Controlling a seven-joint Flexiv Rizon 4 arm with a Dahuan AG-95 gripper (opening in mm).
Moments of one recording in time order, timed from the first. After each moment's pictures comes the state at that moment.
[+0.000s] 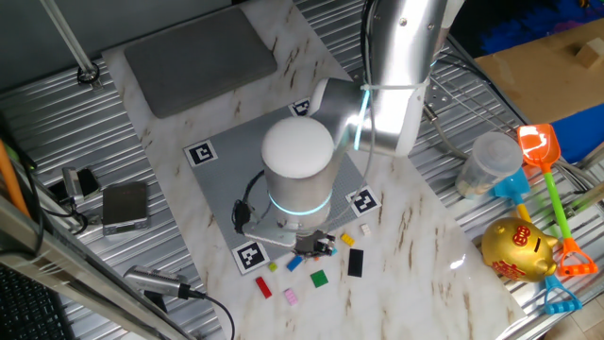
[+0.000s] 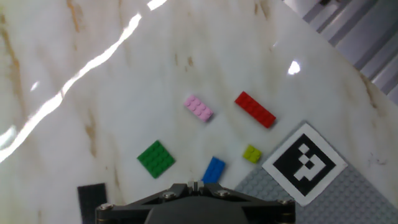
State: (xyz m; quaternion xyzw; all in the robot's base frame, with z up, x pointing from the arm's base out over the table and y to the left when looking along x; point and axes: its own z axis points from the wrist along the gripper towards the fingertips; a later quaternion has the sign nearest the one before) arm 0.478 0.327 0.080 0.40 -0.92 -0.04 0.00
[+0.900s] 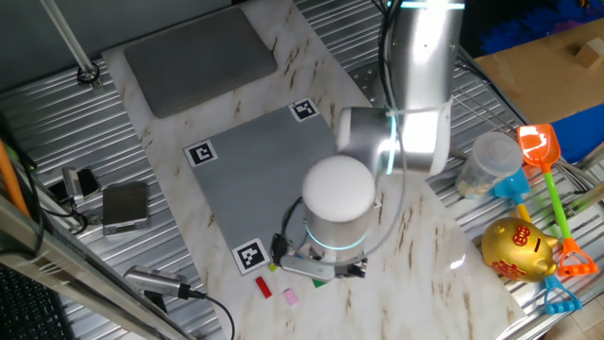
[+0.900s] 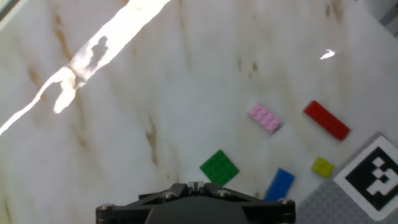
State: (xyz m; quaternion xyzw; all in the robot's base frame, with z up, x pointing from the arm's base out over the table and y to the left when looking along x) arm 0.433 0.388 0.052 0.39 -0.92 -0.04 0.02
